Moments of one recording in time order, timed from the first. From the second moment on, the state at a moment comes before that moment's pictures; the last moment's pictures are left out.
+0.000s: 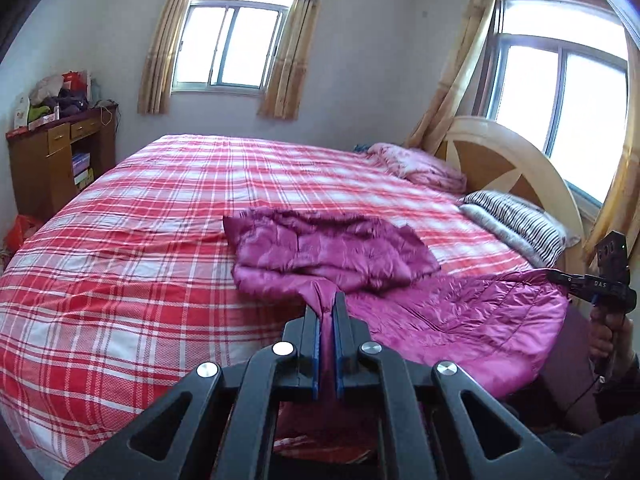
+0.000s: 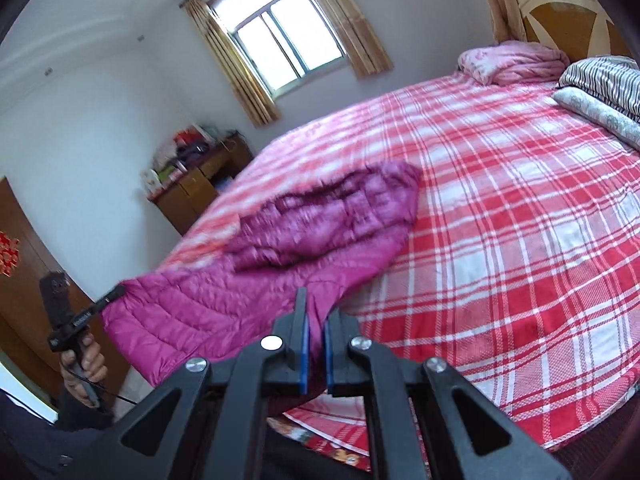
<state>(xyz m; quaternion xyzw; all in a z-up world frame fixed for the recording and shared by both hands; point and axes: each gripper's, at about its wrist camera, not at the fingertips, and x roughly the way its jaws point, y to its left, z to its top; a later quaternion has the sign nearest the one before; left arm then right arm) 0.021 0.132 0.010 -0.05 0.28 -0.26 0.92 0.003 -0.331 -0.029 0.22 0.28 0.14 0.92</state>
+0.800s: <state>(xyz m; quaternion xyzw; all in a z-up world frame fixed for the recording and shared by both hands) 0.294 0.074 -0.067 -0.03 0.36 -0.18 0.91 0.233 -0.369 -0.054 0.26 0.29 0.04 0.92</state>
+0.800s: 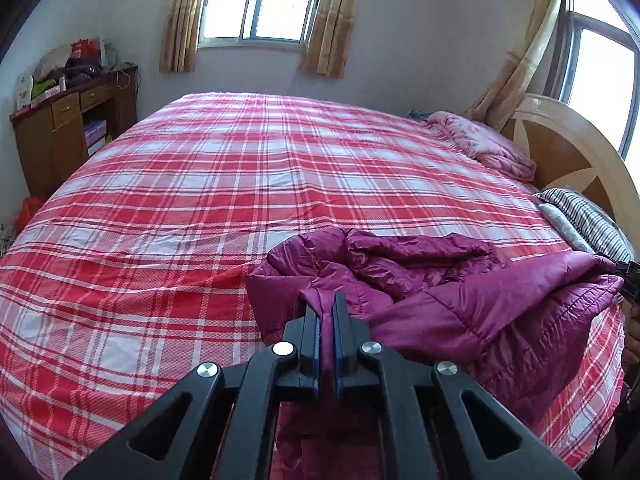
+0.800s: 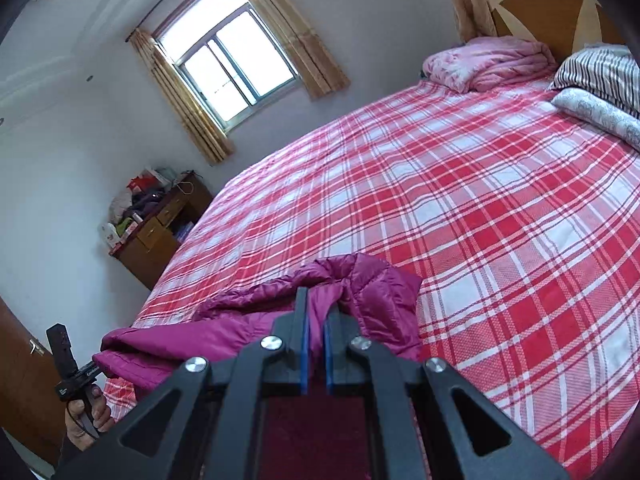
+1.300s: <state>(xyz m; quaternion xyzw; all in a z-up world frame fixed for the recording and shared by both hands) 0.333 0.077 -0.087 0.00 0.36 -0.09 0.93 0.331 -0.359 -0.114 0.19 0.37 -0.01 0.91</state>
